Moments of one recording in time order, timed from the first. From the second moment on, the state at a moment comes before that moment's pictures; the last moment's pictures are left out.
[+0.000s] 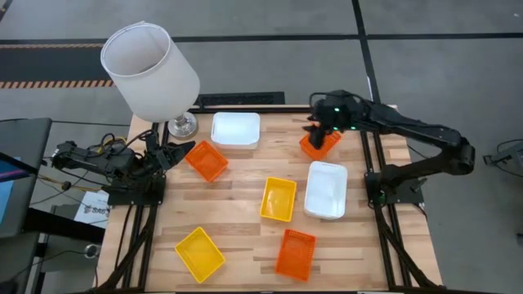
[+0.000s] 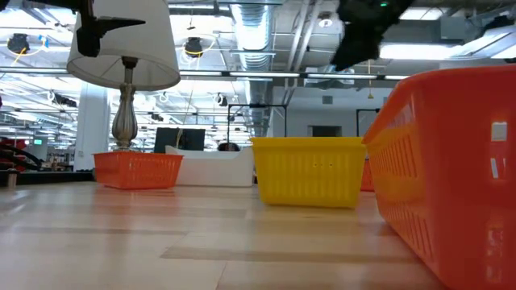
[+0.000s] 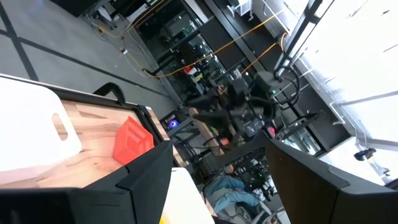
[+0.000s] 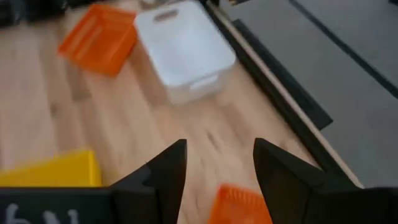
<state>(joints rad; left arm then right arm) -0.27 0.35 0.42 0.06 -0.72 -0.90 -0.41 1.22 1.18 -0.63 0.08 0.06</state>
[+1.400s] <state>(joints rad) -0.27 0.35 0.42 0.02 -0.66 -0.89 -0.38 2.18 1.75 -0.62 0.13 0.53</state>
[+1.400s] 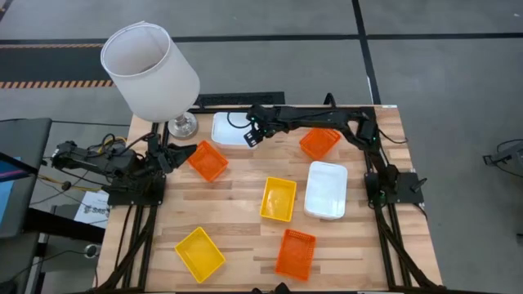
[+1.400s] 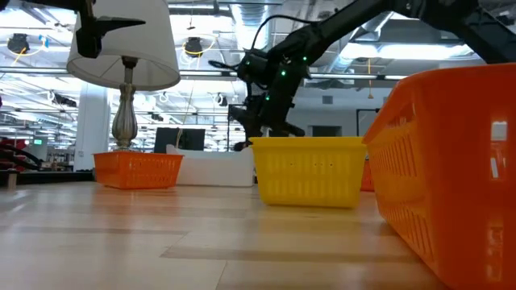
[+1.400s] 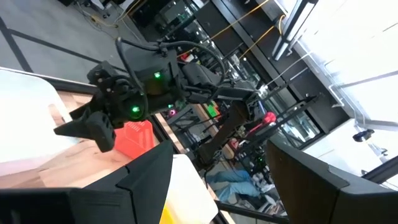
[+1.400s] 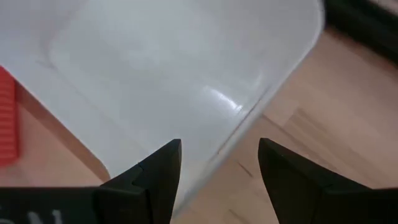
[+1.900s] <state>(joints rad) -0.27 0.35 0.42 0.01 -0.66 -0.89 -0.41 2.18 1.75 -0.68 0.08 0.58</state>
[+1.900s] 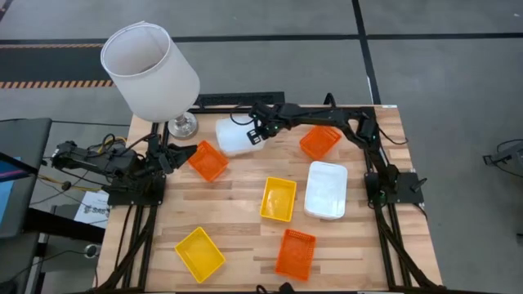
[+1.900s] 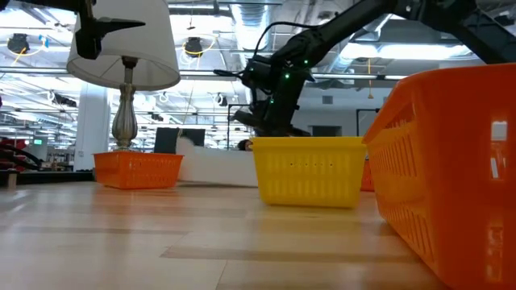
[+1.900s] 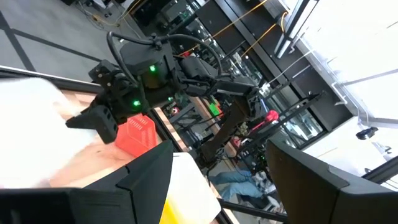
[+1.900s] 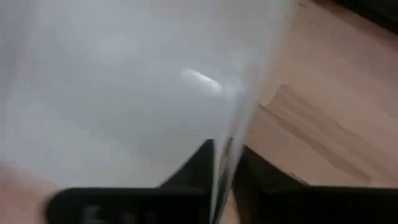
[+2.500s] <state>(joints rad) -0.27 0.35 0.42 0.01 -0.66 -0.88 -0.45 2.03 1.75 -0.89 0.12 0.80</state>
